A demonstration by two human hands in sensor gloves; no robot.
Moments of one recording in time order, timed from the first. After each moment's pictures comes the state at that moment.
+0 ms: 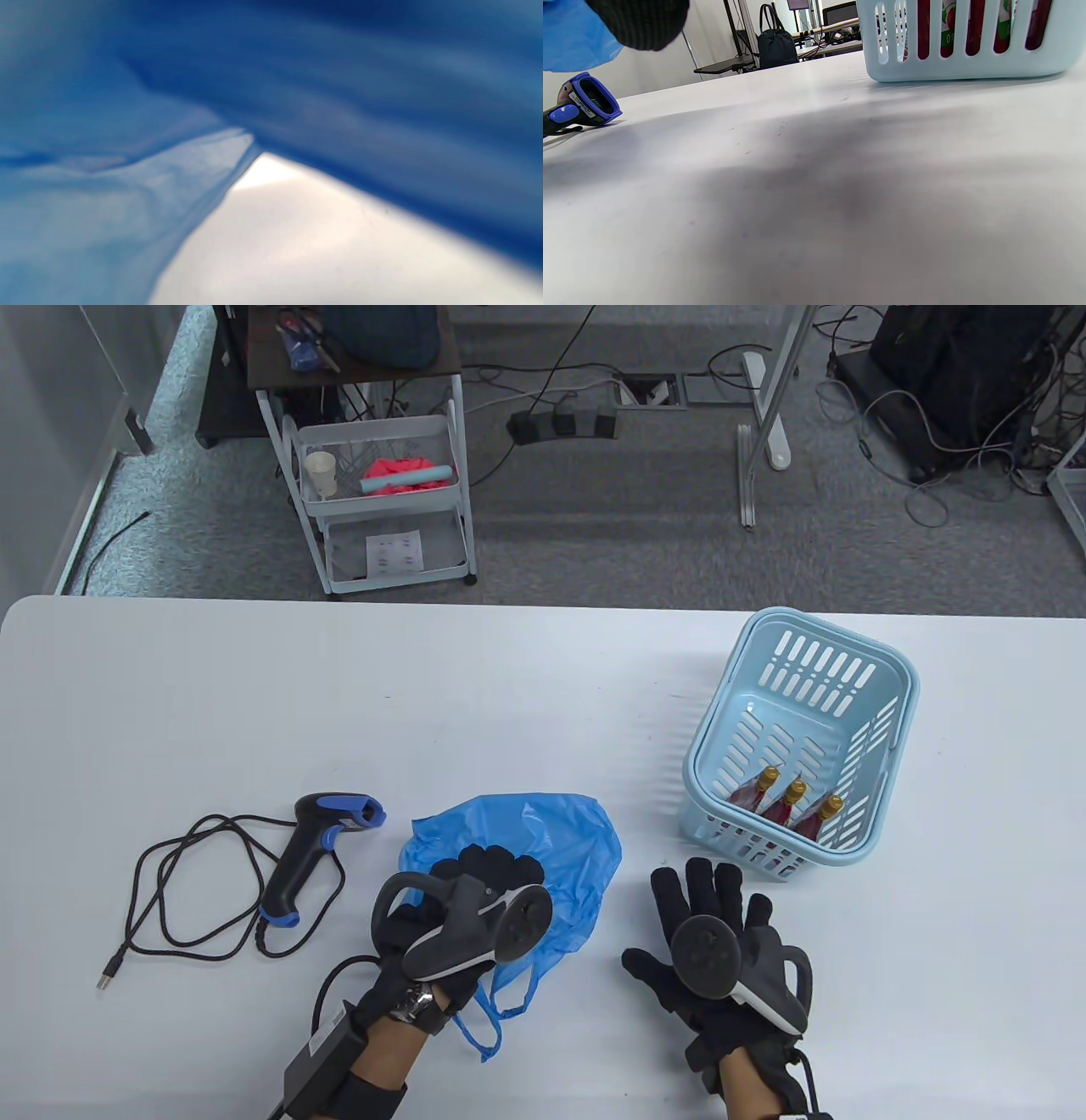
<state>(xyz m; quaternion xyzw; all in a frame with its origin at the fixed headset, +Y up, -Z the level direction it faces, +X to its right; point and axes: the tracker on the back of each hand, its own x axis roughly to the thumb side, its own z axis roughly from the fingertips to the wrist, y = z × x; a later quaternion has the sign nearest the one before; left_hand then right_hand) -0.084 -0.681 -0.194 -0.02 -0.19 -0.03 0.98 0.160 -0.746 -0.168 0.08 0.11 0.98 0.12</state>
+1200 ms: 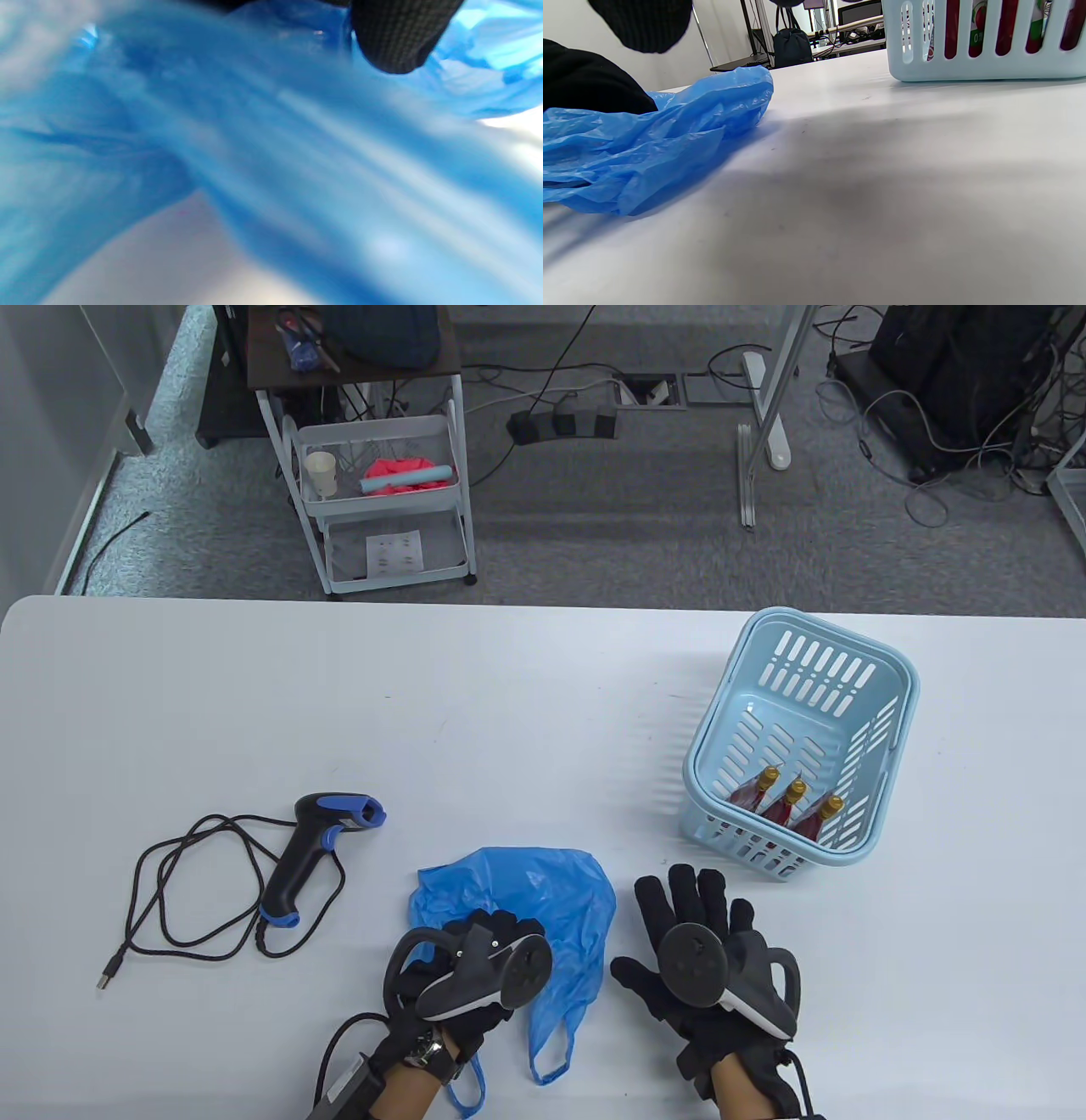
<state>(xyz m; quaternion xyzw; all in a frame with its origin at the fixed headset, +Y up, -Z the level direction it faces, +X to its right) -0.081 -0.760 -0.170 -0.12 -0.21 -0.01 0.97 0.147 -0.746 -0.163 0.11 0.11 0.98 0.12</state>
